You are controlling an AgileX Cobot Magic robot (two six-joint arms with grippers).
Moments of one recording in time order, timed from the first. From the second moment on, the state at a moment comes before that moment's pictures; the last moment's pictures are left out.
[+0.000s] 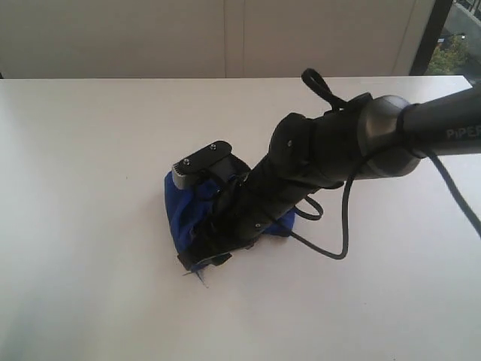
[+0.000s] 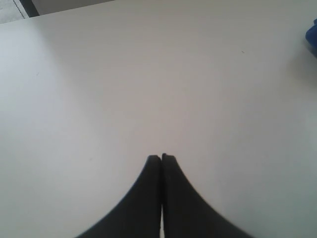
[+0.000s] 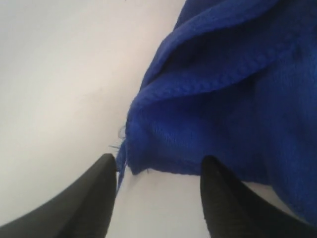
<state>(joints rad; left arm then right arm) -0.03 0.01 0.02 -0.03 0.43 0.18 0.71 1.90 -1.09 0.66 0.47 -0.67</state>
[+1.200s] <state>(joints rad) -0.03 0.01 0.02 -0.03 0.43 0.18 0.51 1.72 -1.08 0.59 0.34 -0.65</state>
